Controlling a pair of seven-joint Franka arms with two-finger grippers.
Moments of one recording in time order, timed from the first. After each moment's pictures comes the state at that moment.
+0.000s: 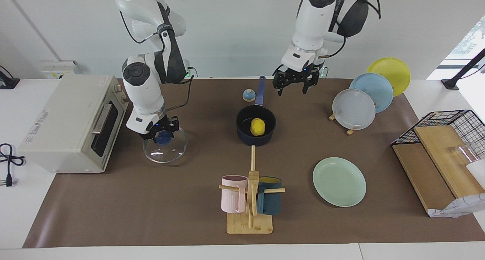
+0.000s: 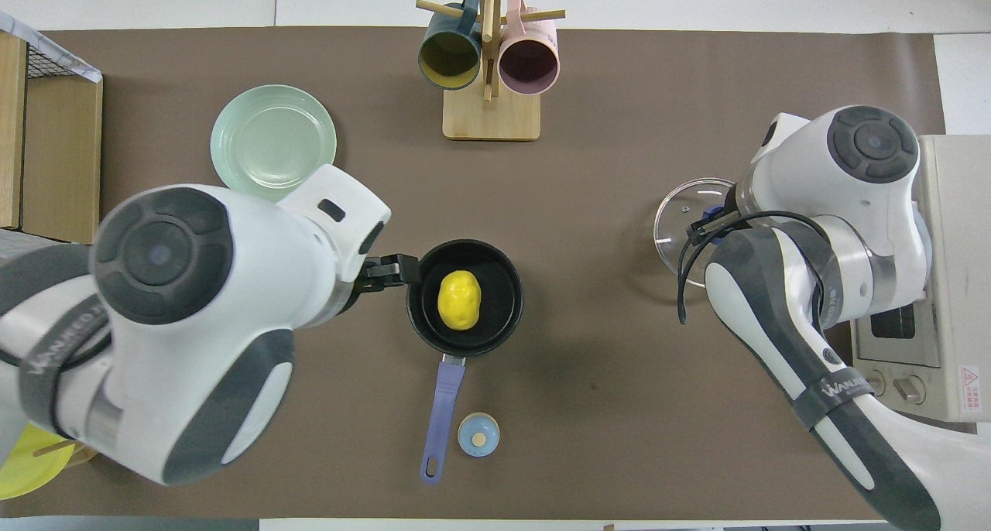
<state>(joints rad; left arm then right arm) -0.57 -0.05 -0.04 -1.91 -0.02 1.91 -0.65 0.07 0.14 0.08 -2.04 -0.08 2.16 -0.19</state>
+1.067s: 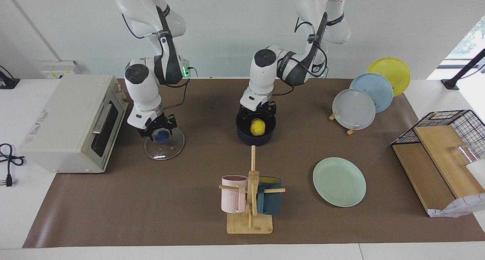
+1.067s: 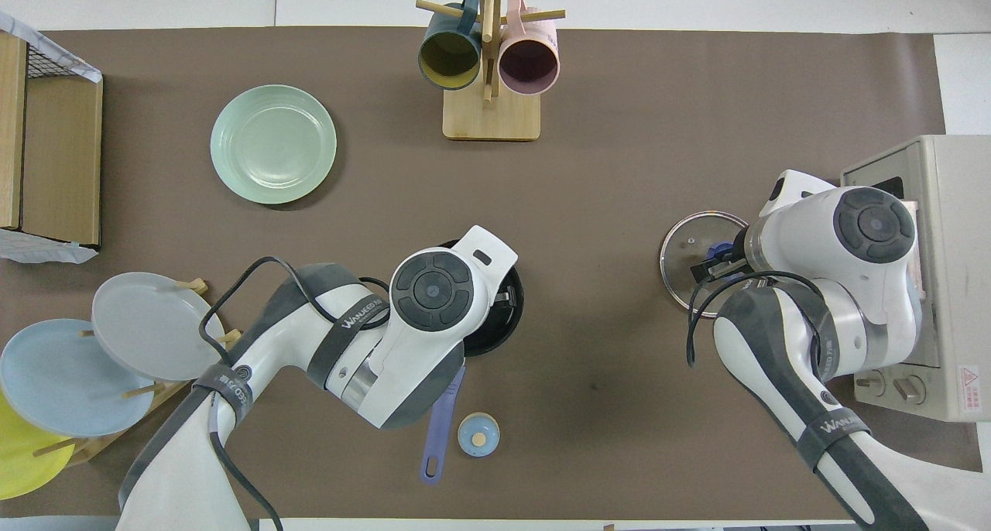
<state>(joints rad) -0.72 0.21 -0.04 -2.01 -0.02 2.23 -0.78 0.05 0.06 0.07 -2.23 -0.05 2.31 -0.21</state>
